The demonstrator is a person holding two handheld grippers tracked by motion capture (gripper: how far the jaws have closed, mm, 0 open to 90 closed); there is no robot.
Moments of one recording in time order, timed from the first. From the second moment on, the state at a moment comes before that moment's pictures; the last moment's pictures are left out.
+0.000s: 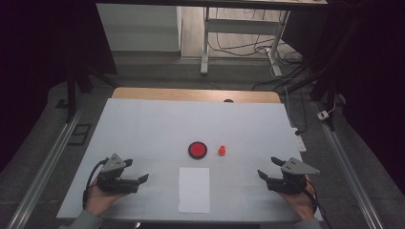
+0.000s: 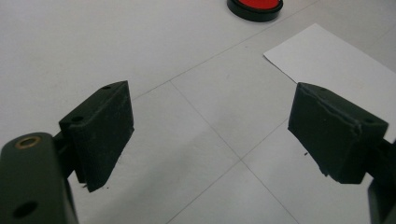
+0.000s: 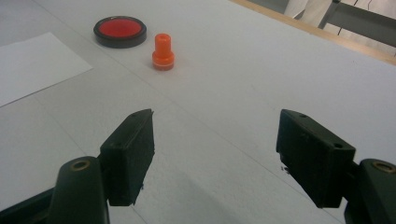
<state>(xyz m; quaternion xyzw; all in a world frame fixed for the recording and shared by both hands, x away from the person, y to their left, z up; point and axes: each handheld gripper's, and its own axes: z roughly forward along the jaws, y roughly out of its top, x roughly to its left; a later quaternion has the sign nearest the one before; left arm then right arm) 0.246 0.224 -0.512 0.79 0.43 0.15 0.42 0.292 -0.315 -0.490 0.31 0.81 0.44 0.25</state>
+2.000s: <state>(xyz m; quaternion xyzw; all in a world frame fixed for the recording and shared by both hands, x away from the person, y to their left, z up) 0.251 0.220 -0.517 0.79 0.42 0.14 0.41 0.367 -0.216 -0.491 0.30 0.82 0.45 0.20</state>
